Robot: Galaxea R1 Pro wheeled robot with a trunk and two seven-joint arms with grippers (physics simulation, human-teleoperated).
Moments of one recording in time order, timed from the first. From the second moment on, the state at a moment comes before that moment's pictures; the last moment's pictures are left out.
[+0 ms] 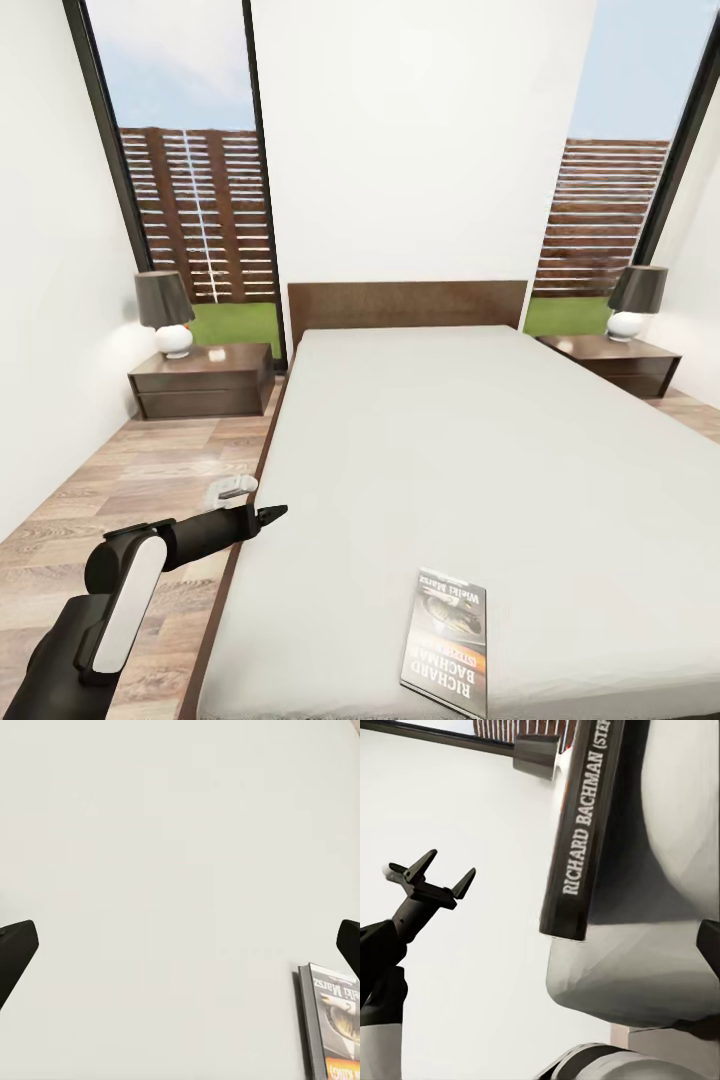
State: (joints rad) left arm -0.35 0.08 0.06 -1.58 0.46 1.02 -0.21; right arm -0.12 -0.20 -0.20 -0.31 -0.68 0.26 1.57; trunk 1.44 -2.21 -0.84
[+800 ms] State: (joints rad) left arm -0.35 0.08 0.06 -1.58 0.46 1.02 -0.21; right arm -0.12 -0.18 -0.19 -0.28 -0.67 0.25 1.57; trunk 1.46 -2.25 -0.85
